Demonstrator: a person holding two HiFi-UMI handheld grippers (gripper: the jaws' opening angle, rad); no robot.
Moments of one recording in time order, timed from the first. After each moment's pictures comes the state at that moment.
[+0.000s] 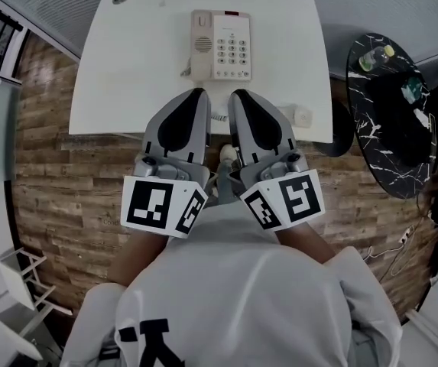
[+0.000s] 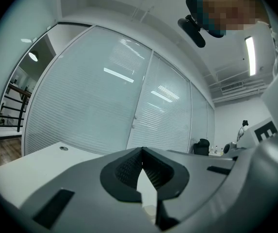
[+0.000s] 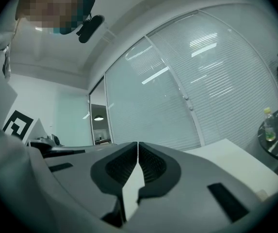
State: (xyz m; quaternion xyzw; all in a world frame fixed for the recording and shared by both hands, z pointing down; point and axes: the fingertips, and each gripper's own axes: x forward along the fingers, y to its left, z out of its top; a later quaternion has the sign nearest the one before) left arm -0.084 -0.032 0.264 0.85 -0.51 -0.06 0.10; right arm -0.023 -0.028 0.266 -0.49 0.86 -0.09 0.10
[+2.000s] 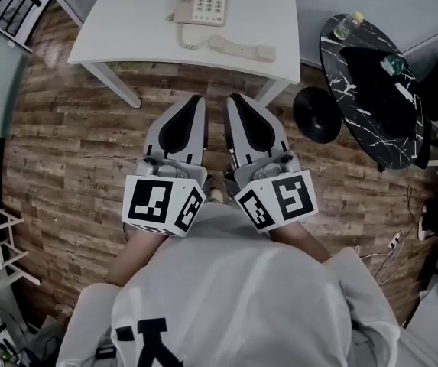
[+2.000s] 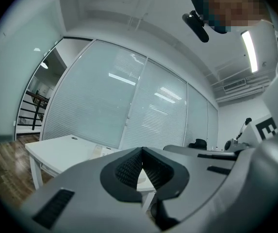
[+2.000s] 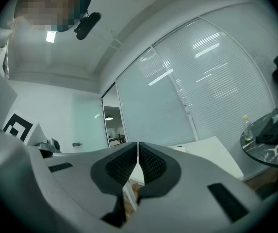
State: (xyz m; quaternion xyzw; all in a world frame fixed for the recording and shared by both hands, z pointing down) left arm 0.009 0.207 0.265 0.82 -0.55 -0.07 0.11; right arm 0.069 0.205 0.257 -0.45 0.88 -0.09 0.09
